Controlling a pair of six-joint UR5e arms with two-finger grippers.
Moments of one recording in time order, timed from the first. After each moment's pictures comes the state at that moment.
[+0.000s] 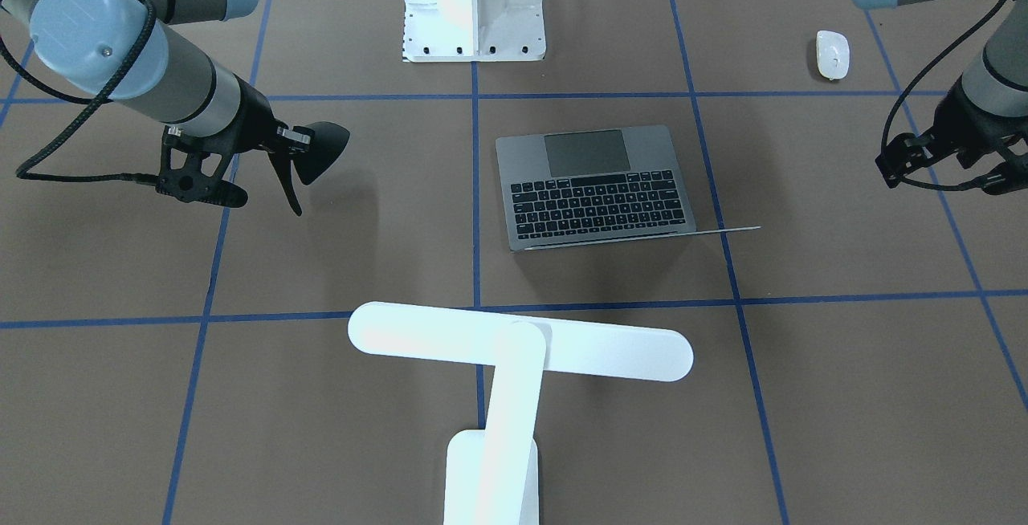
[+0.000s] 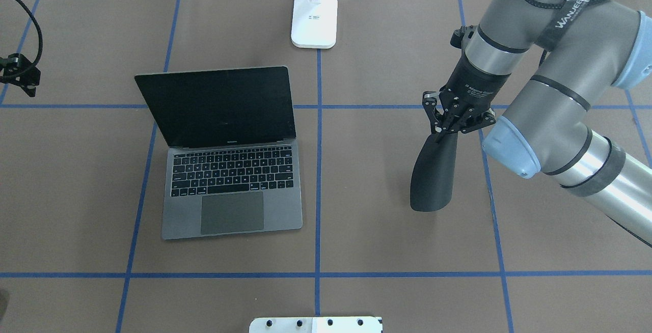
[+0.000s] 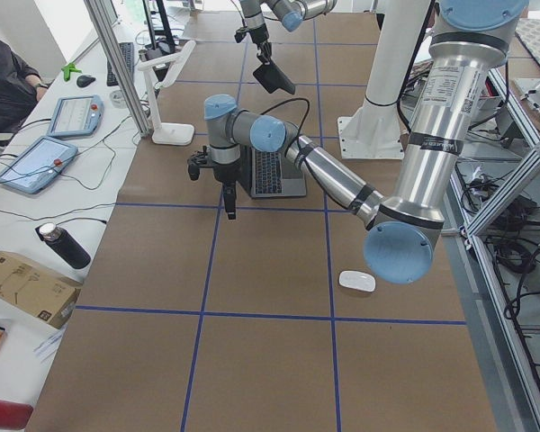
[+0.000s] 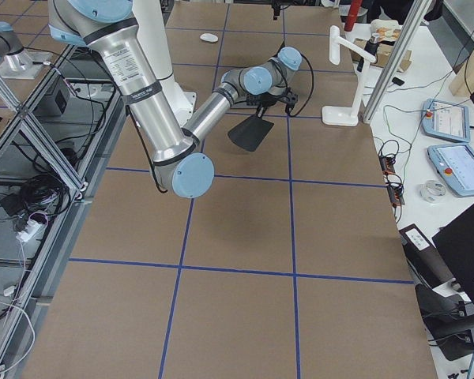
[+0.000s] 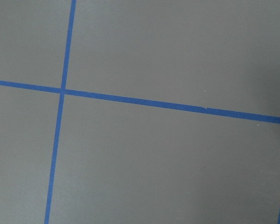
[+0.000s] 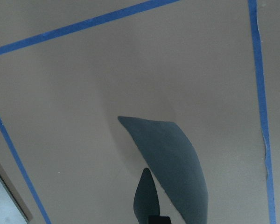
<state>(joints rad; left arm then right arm) -1.14 -1.79 -1.94 -1.23 -2.07 -0.63 0.85 -1.03 1.84 -1.91 2.44 1.08</state>
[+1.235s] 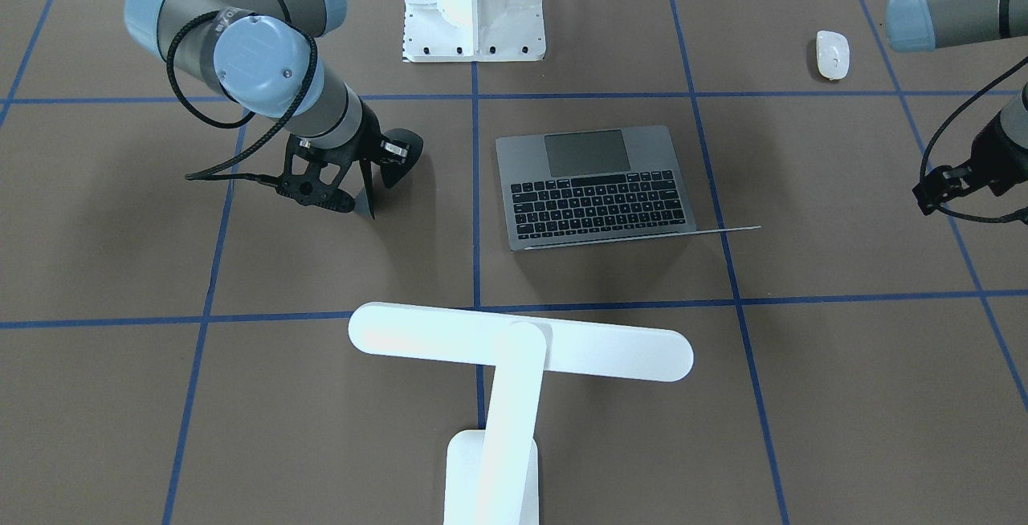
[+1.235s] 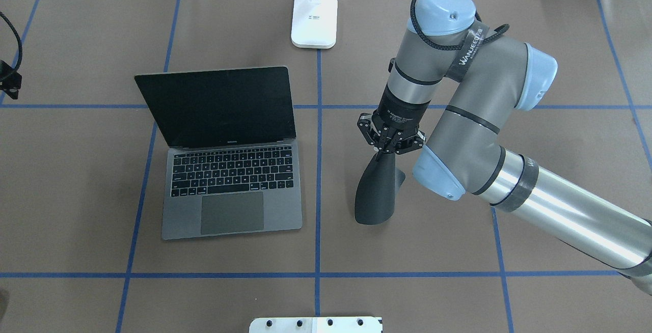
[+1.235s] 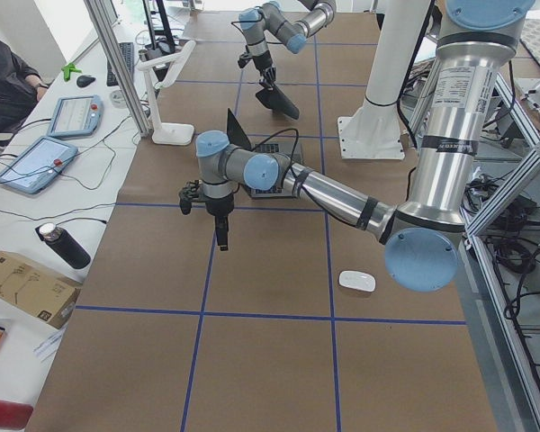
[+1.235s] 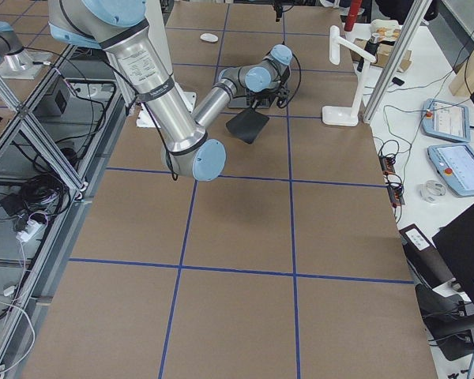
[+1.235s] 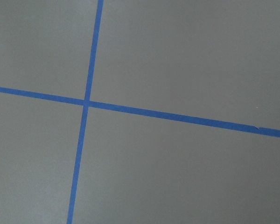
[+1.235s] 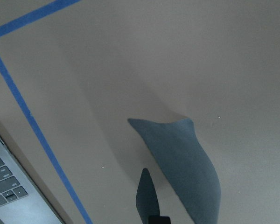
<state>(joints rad) -1.19 -1.72 -1.78 -1.45 -2.07 -0.60 0.71 -0.90 1.66 -1.73 2.37 1.35</state>
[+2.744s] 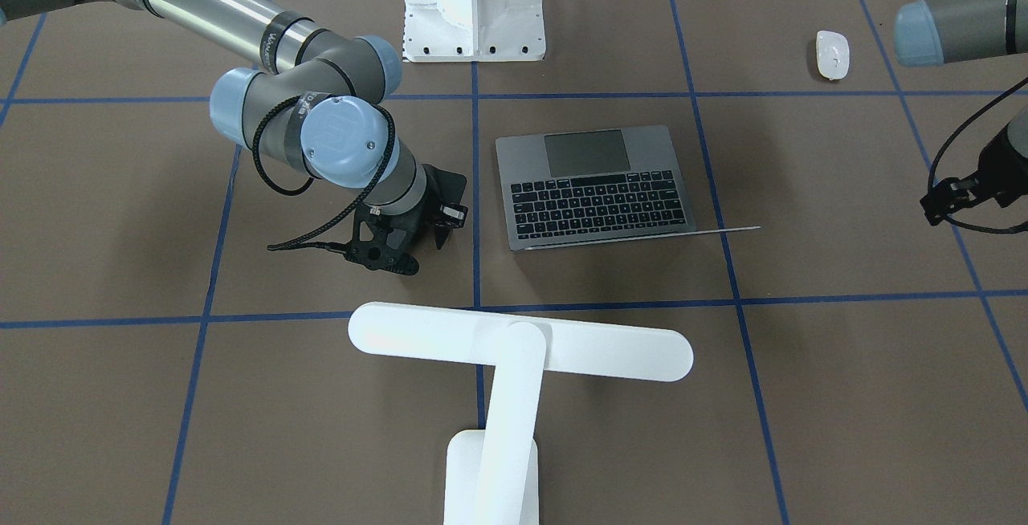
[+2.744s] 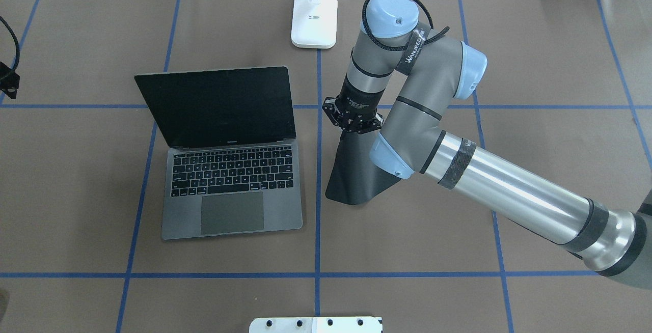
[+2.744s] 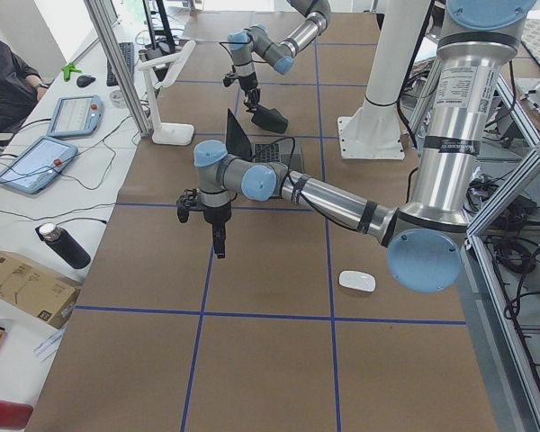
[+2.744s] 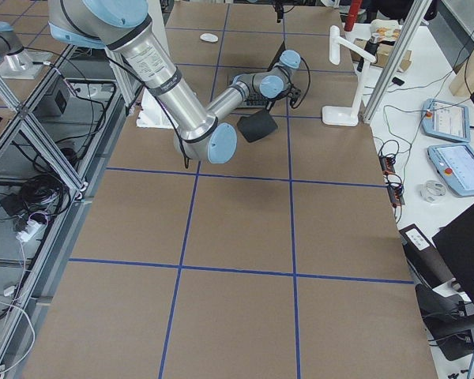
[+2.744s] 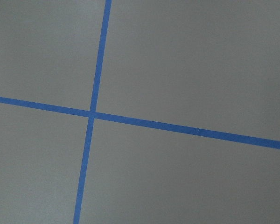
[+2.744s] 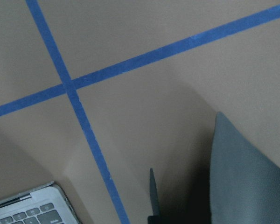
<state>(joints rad) -1.19 -1.71 -1.75 -1.50 -2.07 -0.60 0.68 -0.75 1.35 -1.45 2.28 1.40</state>
